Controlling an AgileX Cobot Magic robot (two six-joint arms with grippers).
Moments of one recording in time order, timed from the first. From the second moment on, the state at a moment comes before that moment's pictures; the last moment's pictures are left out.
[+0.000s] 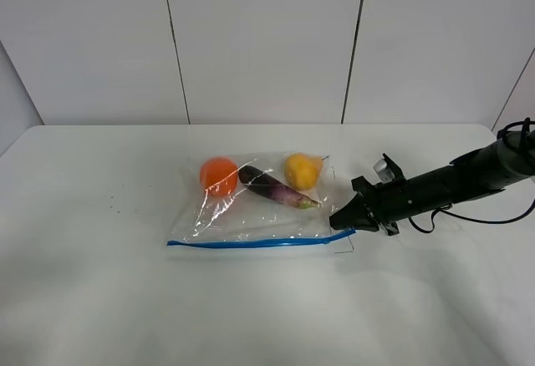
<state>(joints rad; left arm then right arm) -0.03 -0.01 -0.49 -0.04 1.05 0.04 -0.04 2.22 -1.09 1.32 0.97 -1.13</state>
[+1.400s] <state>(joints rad) -0.03 -0.01 -0.49 -0.04 1.05 0.04 -0.04 2.22 -1.09 1.48 1.20 -0.89</state>
